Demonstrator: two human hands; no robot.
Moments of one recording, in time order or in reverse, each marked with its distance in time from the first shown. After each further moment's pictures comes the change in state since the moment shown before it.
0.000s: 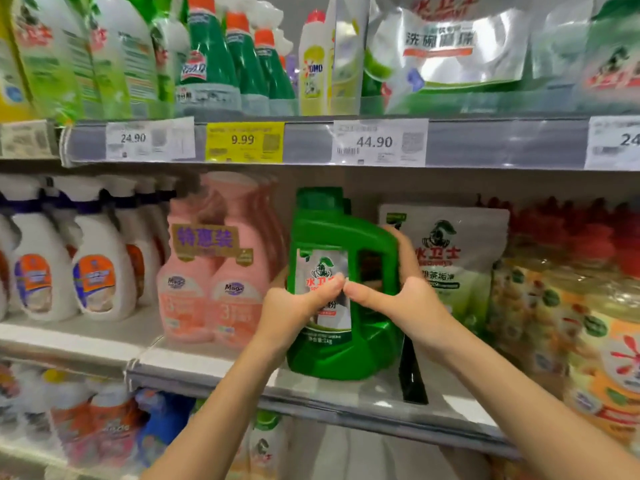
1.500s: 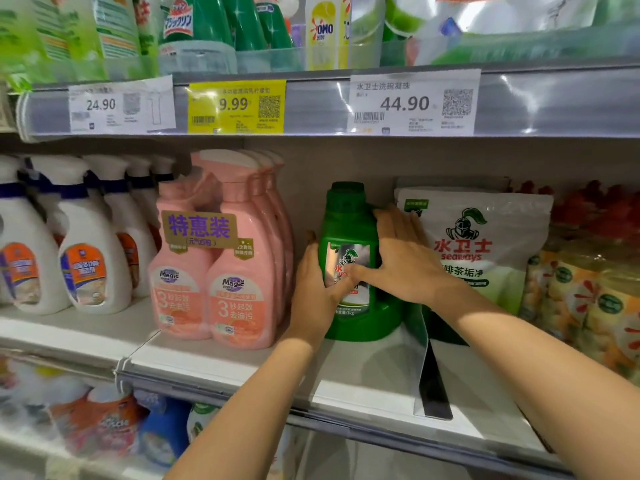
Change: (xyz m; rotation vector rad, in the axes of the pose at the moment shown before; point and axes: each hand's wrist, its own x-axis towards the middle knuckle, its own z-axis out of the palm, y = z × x) left_hand 0.093 -0.094 0.007 0.367 0.051 0.272; right_hand 0.091 0.054 -0.012 -1.171 -0.030 -0.095
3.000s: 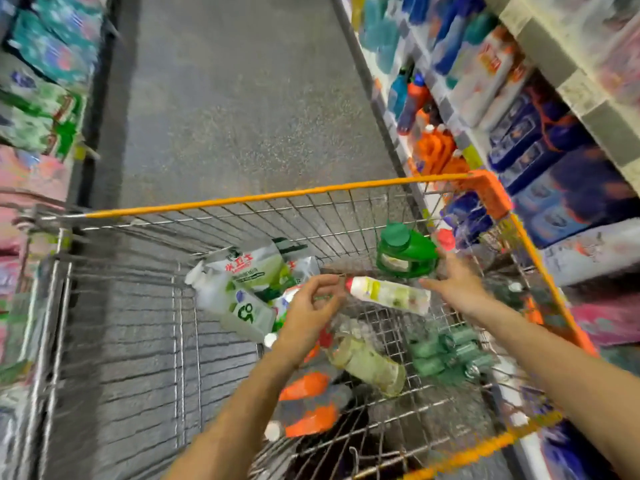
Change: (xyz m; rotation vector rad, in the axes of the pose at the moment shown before) left_hand -0.678 -0.028 -0.354 0.104 0.900 -1.083; right_hand -0.420 -0.432 0.349 0.805 -1.324 -0.137
